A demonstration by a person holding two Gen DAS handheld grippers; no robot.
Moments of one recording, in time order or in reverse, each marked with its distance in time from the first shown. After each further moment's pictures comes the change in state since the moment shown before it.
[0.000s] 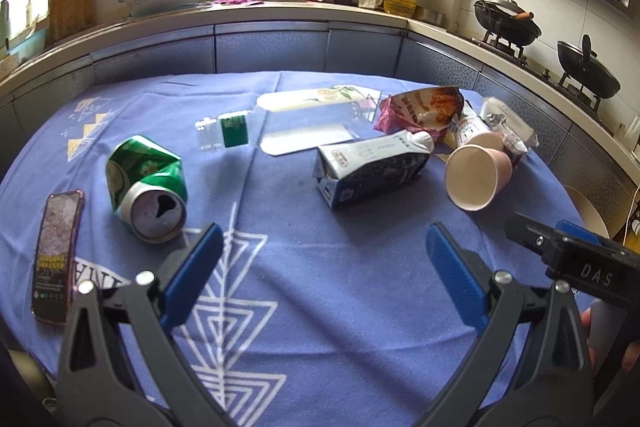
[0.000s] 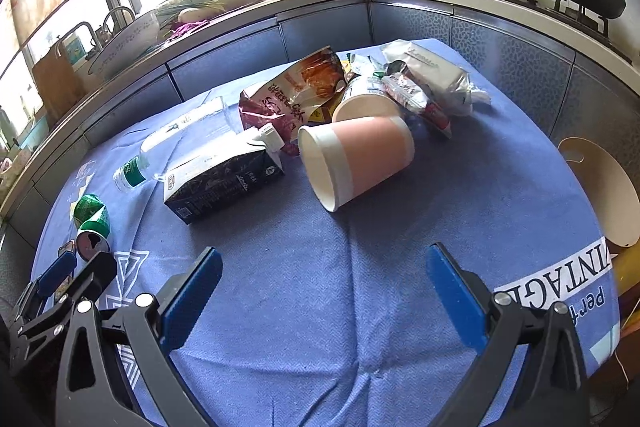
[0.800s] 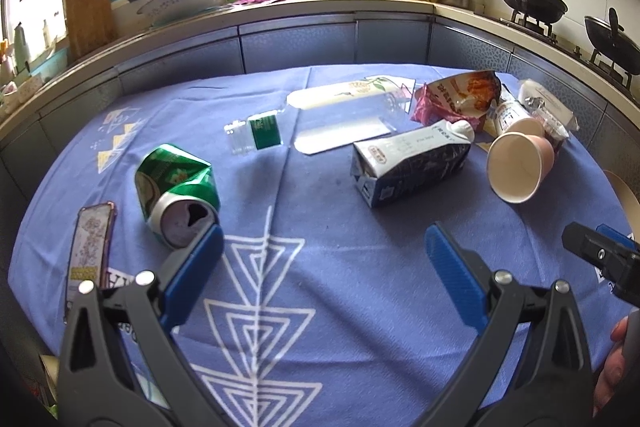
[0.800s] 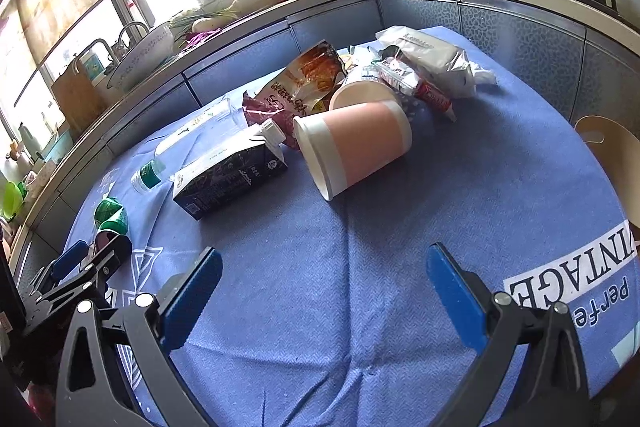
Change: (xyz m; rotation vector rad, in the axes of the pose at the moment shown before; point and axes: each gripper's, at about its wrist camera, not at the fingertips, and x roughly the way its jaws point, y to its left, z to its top) left arm 0.011 0.003 0.005 0.046 0.028 0.151; right arm -0.001 -0.022 -0.011 0.034 -0.002 0.101
